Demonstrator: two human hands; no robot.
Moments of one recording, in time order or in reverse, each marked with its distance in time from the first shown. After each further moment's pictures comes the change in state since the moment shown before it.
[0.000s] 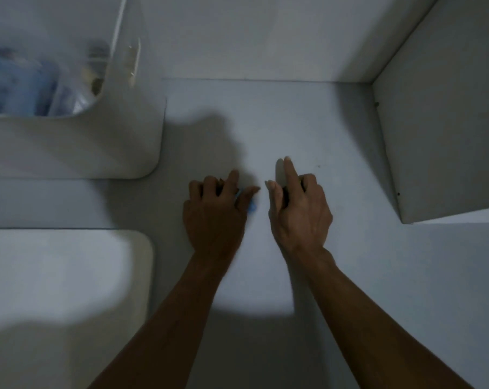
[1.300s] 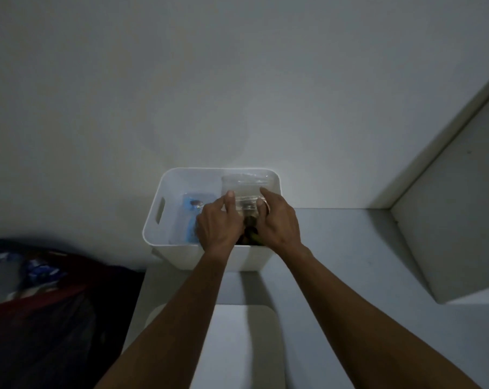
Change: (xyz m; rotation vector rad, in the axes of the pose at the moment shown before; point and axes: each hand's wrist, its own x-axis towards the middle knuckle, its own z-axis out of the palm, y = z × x) left_hand 0.175 -0.148 -0.235 -0.557 -0.093 -0.524; right_hand 0.067 -0.314 -0.091 0.407 -0.185 -0.064
